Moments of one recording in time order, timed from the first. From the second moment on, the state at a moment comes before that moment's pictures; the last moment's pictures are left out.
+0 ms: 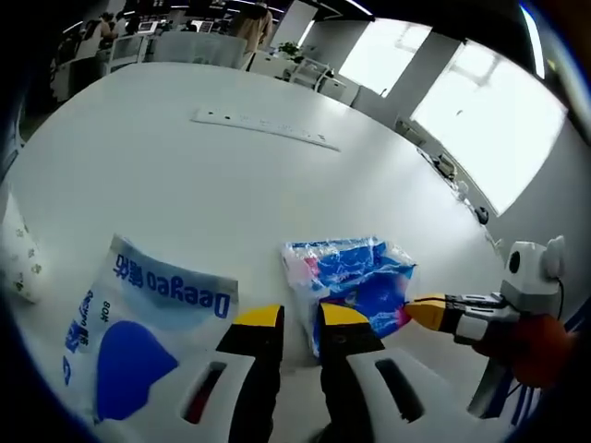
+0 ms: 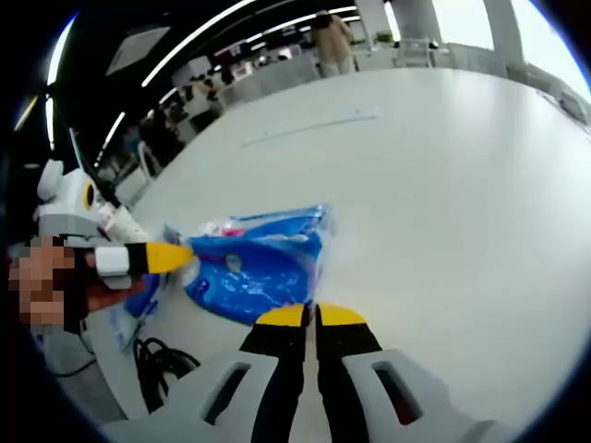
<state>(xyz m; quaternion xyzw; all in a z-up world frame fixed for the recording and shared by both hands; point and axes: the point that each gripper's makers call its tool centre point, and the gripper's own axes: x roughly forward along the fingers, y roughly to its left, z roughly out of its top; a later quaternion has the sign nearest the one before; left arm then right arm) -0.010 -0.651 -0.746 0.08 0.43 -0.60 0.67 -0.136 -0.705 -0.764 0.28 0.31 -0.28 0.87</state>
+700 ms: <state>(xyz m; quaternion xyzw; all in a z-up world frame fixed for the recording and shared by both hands) -0.009 -0.605 -0.727 0.13 0.38 -0.62 0.67 -0.140 -0.694 -0.752 0.26 0.31 -0.26 0.88</state>
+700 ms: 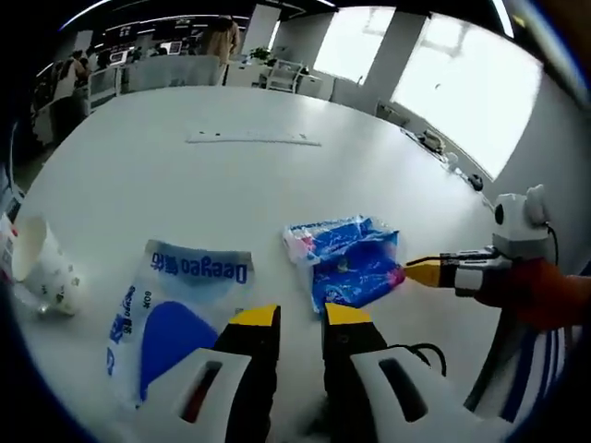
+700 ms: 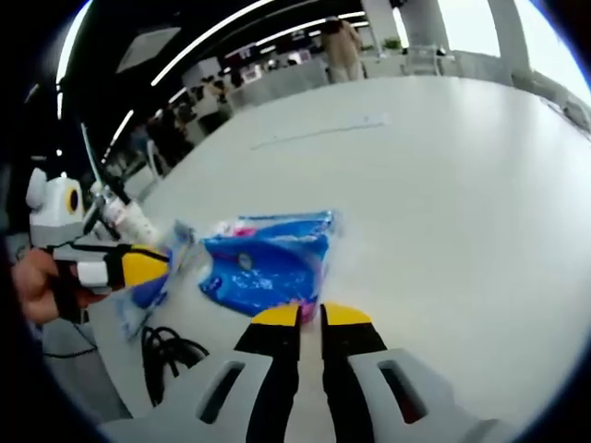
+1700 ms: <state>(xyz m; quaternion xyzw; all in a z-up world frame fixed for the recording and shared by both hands) 0.025 -0.492 -0.722 0.10 0.41 -0.55 0.72 -0.123 -0.660 -0.723 0.22 0.30 -0.22 0.90</state>
